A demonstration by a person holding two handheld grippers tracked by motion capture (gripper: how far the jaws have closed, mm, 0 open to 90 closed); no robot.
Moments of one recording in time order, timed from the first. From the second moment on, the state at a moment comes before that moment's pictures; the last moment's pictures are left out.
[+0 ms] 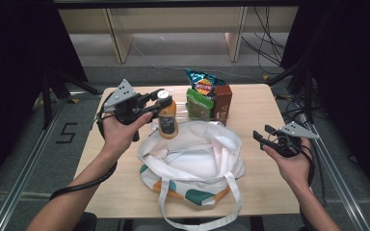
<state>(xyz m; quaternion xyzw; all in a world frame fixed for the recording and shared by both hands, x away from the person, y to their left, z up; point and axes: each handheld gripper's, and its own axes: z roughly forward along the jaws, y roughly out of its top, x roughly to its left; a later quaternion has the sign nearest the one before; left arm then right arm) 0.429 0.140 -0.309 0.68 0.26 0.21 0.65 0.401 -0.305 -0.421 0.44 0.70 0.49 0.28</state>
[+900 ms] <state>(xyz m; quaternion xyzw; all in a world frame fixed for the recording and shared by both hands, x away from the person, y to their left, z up) 0.450 0.140 -0.300 0.67 0.26 0.23 0.65 0.399 -0.303 -0.421 0.45 0.70 0.49 0.27</state>
